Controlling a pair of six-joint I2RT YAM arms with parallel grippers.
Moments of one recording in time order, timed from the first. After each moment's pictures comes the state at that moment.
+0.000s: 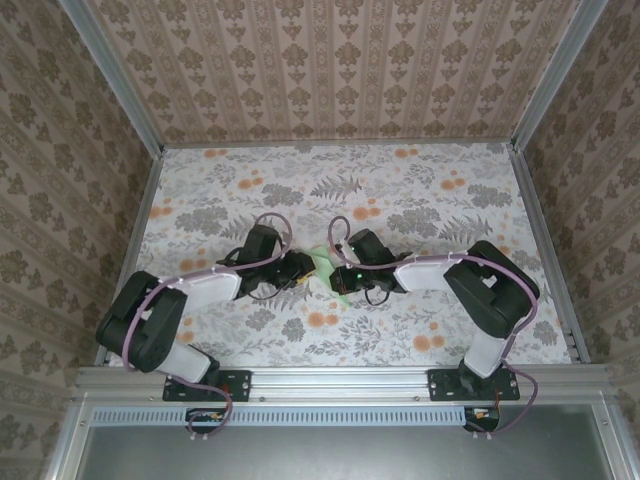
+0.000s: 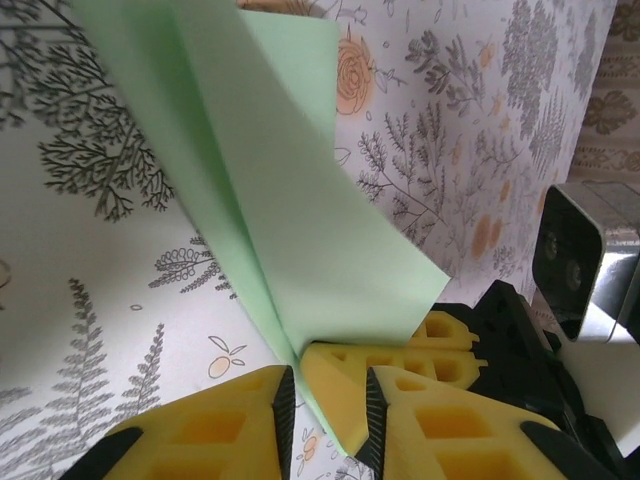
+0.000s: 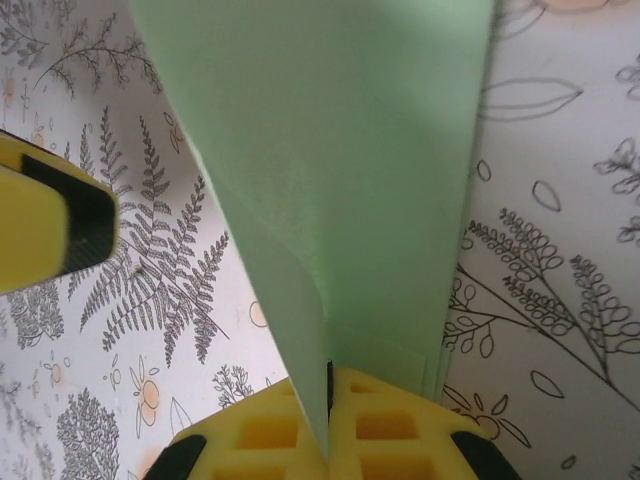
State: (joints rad) left arm -0.58 1.49 0.59 0.12 0.51 -1.06; right arm 0.68 1.77 0.80 0.07 -0.38 0.50
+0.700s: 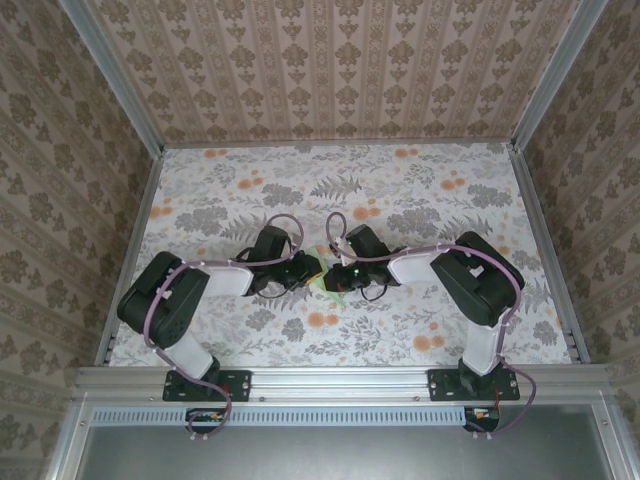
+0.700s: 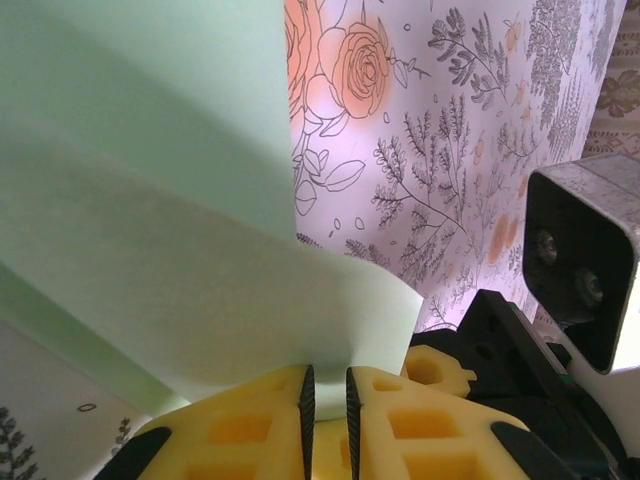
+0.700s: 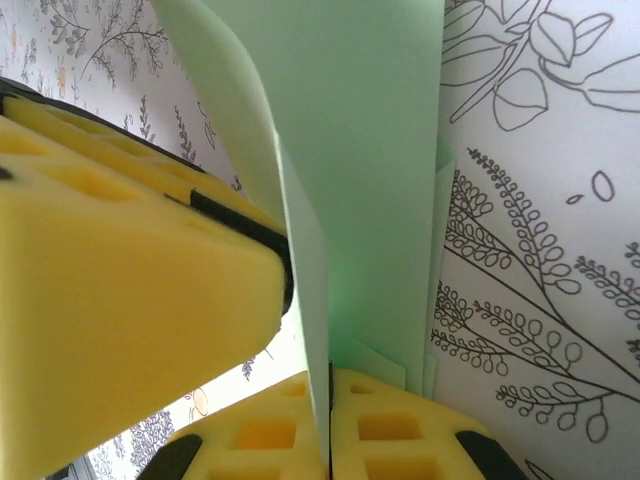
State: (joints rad) left arm -0.60 1.64 0.61 0.25 0.53 -1.06; right arm 0.65 1.86 0.87 0.08 -0.54 0.55
